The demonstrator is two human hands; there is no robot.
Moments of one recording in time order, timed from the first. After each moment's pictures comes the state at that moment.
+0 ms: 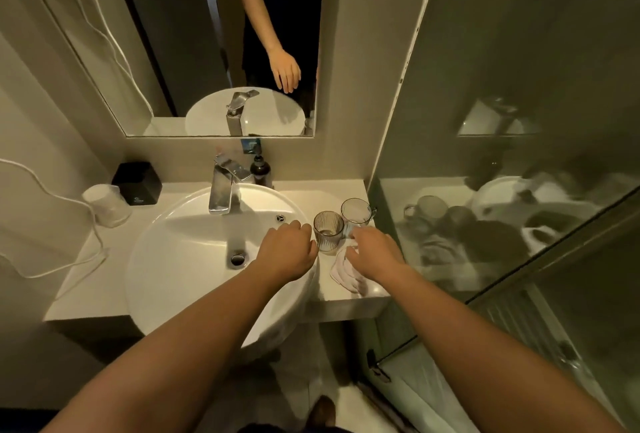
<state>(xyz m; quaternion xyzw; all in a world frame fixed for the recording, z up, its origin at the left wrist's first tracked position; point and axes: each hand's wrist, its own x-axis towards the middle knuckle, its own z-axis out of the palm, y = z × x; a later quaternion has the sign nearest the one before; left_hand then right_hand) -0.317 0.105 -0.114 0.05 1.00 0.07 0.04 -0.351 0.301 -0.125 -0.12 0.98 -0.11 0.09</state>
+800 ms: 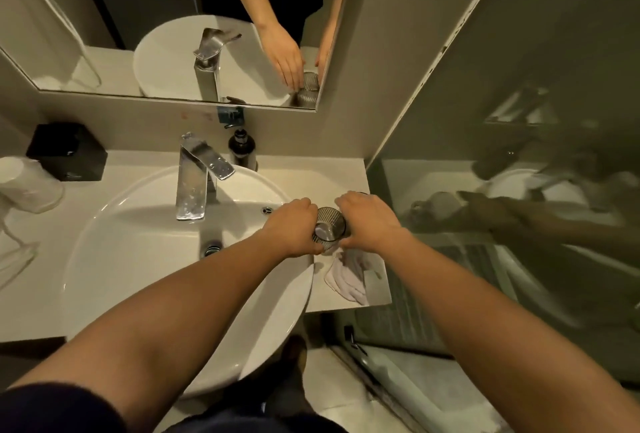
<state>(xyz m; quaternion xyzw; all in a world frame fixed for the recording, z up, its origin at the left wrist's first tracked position) -0.446 0.086 -0.180 0.15 0.97 0.14 0.13 -0.475 0.264 -0.142 -0.26 0.95 0.05 0.14</state>
